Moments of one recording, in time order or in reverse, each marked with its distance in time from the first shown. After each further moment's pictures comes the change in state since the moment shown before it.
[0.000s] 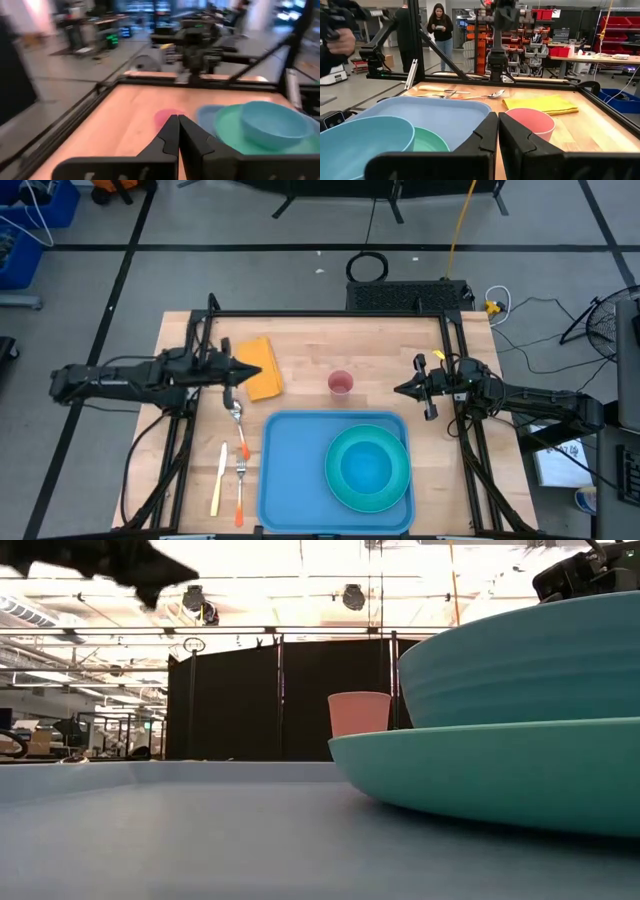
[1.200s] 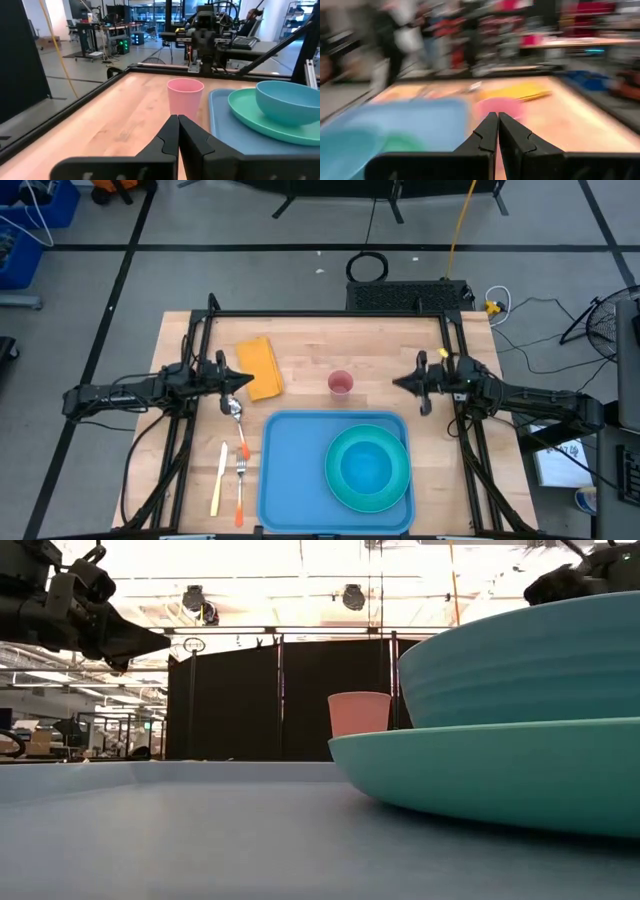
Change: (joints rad) left arm 0.073 -0.370 -0.382 0.064 0.027 -0.008; right arm 0.000 0.003 0.000 -0.024 0.197 0.076
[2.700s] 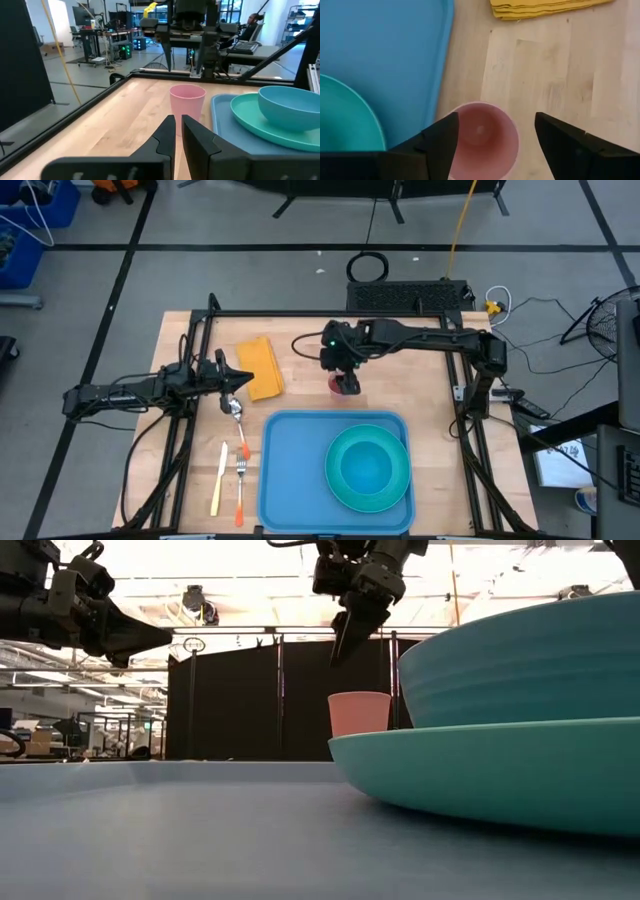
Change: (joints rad) left arm 0.000 0.002 0.000 0.028 -0.011 0.019; right arm 0.124 1.434 1.617 -1.272 0.123 -0.375
